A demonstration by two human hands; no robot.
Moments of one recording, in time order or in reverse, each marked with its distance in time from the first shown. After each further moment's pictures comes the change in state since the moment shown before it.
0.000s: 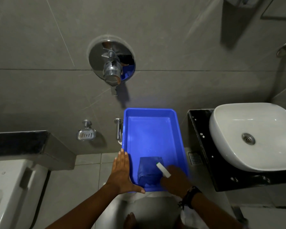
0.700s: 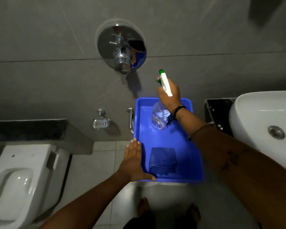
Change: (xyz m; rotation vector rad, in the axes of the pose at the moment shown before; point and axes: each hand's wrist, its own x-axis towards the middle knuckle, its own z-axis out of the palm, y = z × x) left_hand 0.003 0.005 -0.005 0.091 0.070 0.028; right_hand 0.166 -0.124 -0.089 0.597 0.506 -0.498
